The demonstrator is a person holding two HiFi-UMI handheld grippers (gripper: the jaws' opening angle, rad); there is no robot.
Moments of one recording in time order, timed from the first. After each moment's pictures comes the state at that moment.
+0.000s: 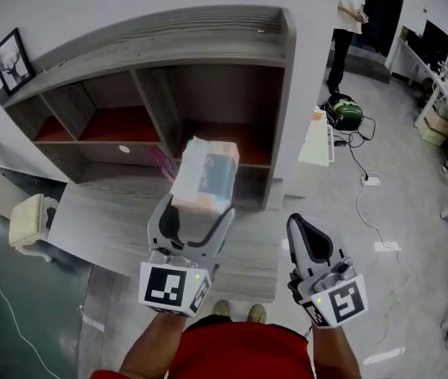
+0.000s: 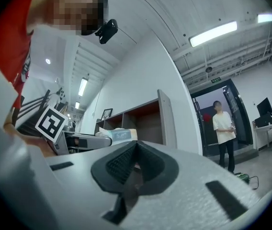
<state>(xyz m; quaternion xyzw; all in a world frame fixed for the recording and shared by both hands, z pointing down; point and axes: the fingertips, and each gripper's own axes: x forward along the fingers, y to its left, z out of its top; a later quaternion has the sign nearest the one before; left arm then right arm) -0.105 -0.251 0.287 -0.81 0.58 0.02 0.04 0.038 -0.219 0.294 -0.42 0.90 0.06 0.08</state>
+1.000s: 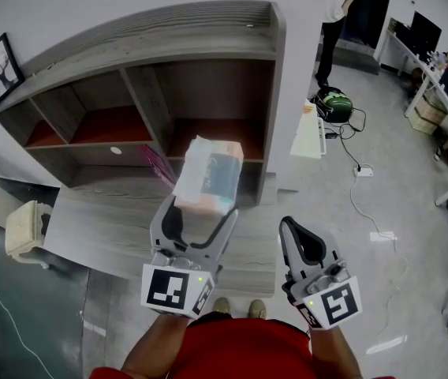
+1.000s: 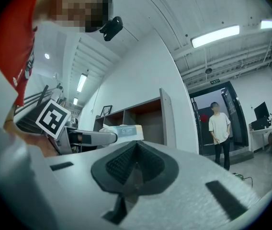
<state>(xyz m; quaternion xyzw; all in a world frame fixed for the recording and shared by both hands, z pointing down) -0.090 -0.246 0.289 -0.83 0.55 0.03 0.03 0.032 -0.205 0.303 -0.43 0.90 0.06 0.07</state>
